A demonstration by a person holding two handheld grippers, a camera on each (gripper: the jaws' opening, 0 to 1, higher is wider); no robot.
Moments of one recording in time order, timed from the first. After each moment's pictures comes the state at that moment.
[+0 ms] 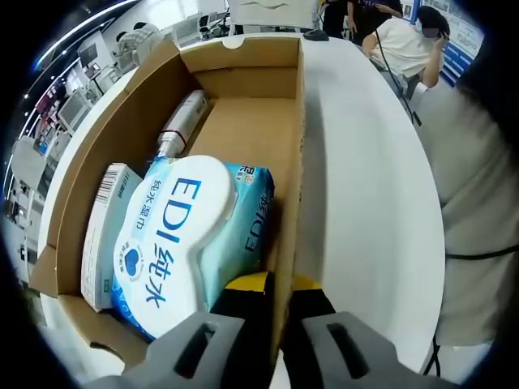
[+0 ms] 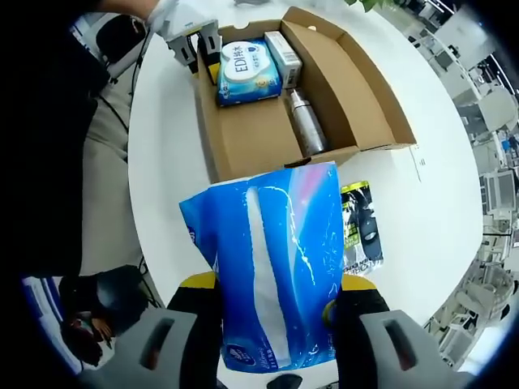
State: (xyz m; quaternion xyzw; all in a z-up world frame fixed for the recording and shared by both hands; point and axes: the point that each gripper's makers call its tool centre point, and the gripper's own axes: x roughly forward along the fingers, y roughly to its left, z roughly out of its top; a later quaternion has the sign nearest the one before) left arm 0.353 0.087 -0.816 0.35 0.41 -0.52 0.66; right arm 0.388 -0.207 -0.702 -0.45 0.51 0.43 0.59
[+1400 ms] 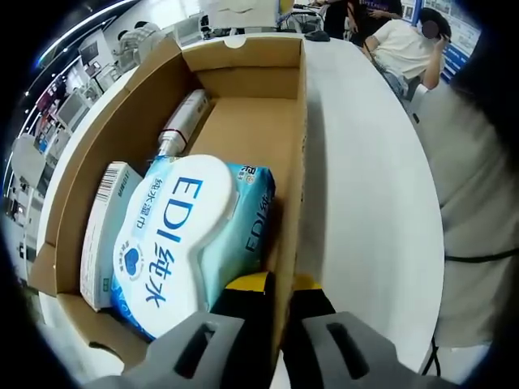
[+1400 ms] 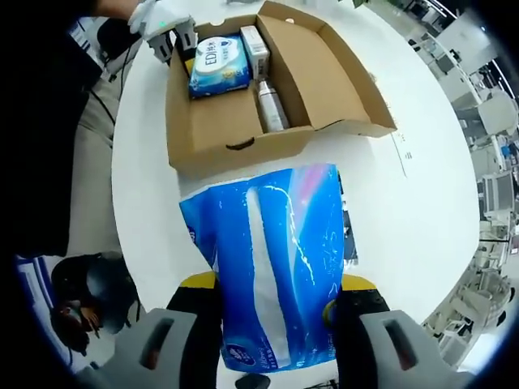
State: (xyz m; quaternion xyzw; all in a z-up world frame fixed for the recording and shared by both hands) left arm 0.353 0.086 -0.817 0.35 0.42 -0.52 0.66; right arm 0.445 -0.233 -0.703 -0.46 0.50 0.44 0.59
